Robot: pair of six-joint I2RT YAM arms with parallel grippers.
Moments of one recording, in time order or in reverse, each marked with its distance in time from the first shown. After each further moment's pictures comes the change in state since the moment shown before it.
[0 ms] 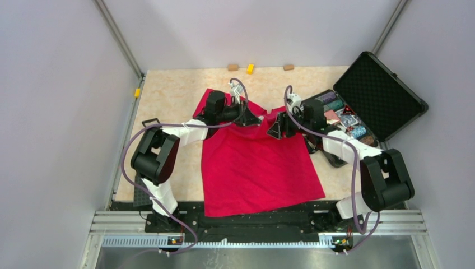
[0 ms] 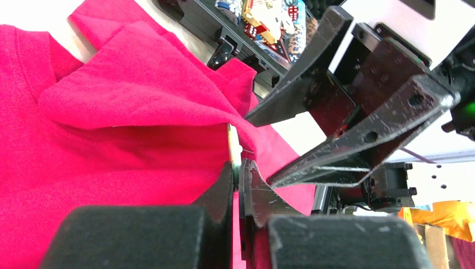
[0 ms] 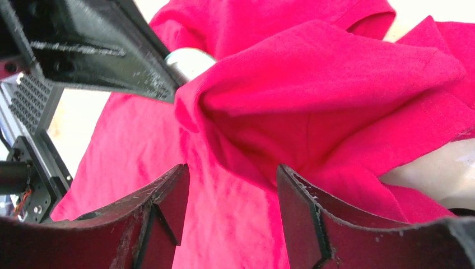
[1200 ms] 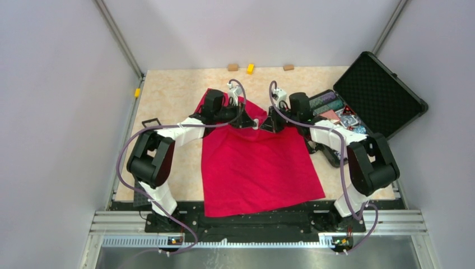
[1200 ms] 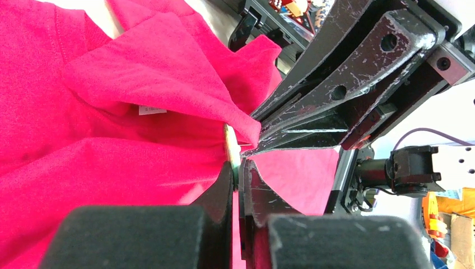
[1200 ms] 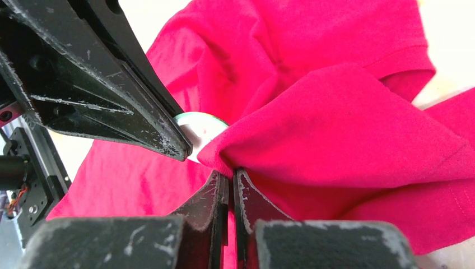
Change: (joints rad) left arm 0.017 -0.048 0.023 -0.220 -0.011 0.139; right arm 0.079 0.146 0.129 0.024 -0.010 -0.045
